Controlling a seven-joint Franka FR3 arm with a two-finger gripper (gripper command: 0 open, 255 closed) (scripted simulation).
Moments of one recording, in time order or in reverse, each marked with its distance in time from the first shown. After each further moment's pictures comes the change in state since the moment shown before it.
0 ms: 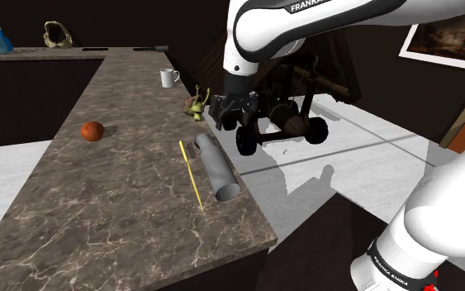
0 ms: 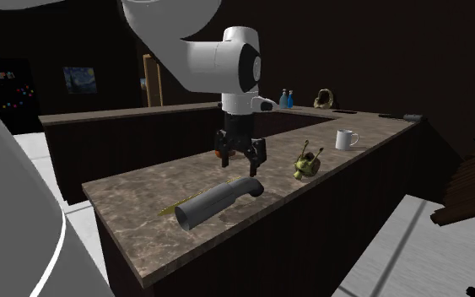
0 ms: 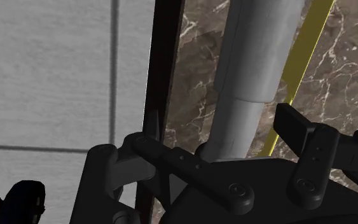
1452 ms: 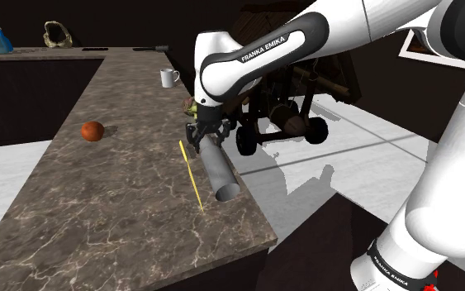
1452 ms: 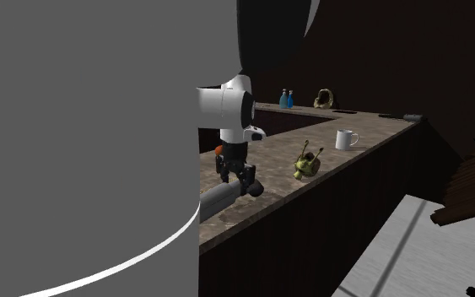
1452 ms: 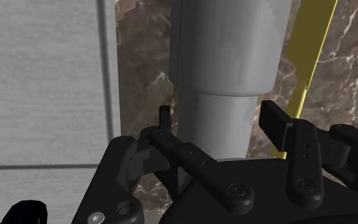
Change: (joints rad) arm 0.024 0.325 0.056 0.125 -0.115 0.156 0.209
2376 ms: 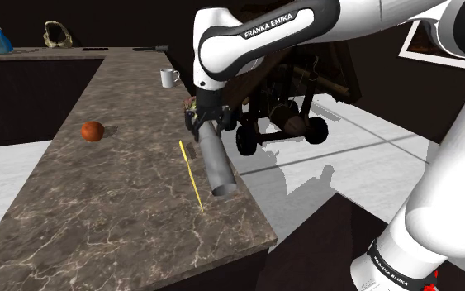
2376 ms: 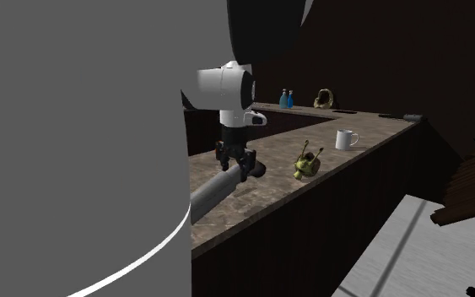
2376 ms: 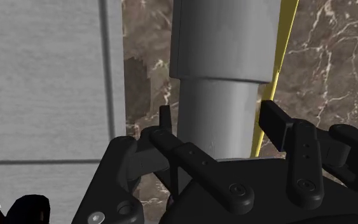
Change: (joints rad) arm -0.003 -0.039 0.001 0.074 0.017 -0.113 -0.010
